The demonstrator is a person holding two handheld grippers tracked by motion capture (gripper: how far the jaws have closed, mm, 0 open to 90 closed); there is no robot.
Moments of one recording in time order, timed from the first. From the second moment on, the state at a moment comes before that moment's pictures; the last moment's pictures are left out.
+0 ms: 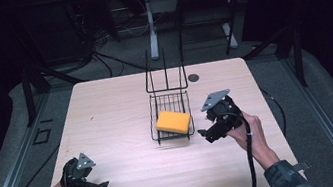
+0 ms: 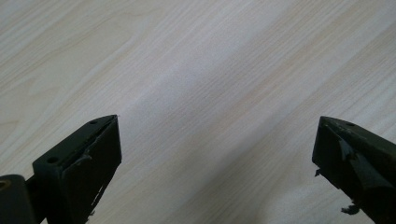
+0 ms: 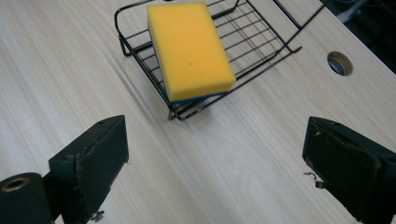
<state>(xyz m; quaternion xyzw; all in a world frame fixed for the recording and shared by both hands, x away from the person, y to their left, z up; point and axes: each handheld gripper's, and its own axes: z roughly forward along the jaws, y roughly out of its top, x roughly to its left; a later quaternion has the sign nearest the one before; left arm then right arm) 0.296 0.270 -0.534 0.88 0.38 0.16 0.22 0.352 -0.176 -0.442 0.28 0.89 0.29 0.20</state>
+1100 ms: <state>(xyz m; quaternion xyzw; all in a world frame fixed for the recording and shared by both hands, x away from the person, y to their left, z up) 0.297 0.269 -0.534 0.89 0.38 0.16 0.21 0.290 -0.270 -0.500 0.42 0.85 0.24 0.19</state>
